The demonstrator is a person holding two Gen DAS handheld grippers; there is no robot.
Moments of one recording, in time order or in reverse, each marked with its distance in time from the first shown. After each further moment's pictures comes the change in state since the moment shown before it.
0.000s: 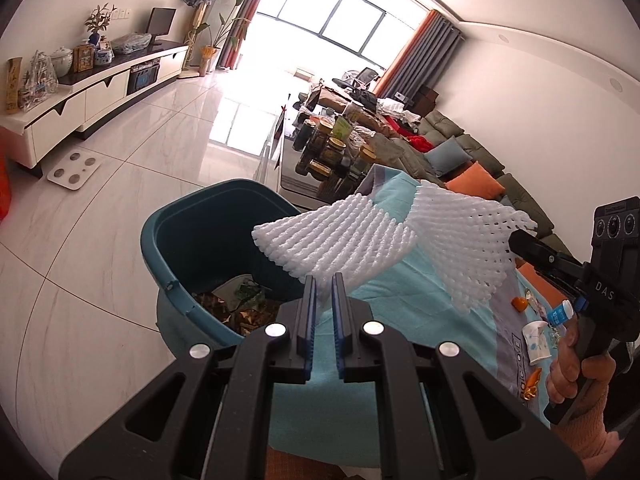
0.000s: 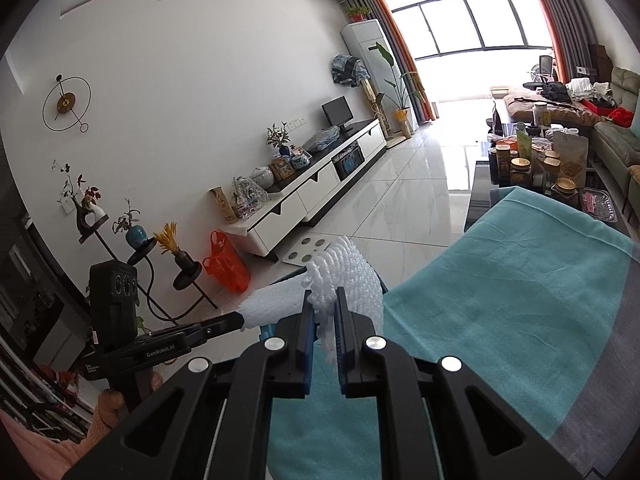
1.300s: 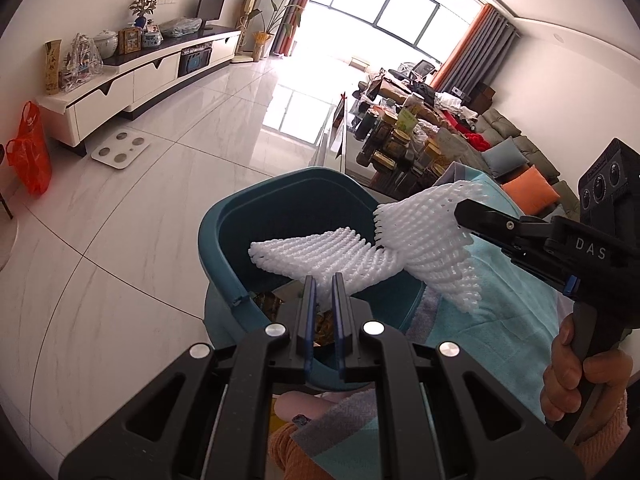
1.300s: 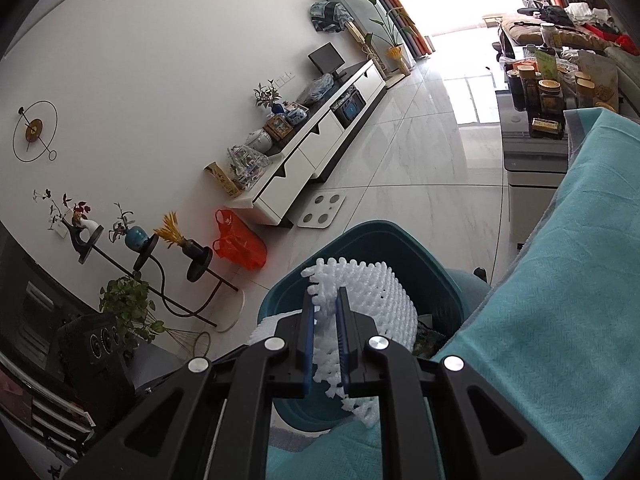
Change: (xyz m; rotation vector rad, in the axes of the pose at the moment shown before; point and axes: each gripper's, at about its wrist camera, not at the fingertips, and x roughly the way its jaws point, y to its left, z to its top) left arm 0.042 0.040 0.017 -0.066 0.045 0.189; right arm 0.159 0.009 0.012 0.171 0.187 0.059
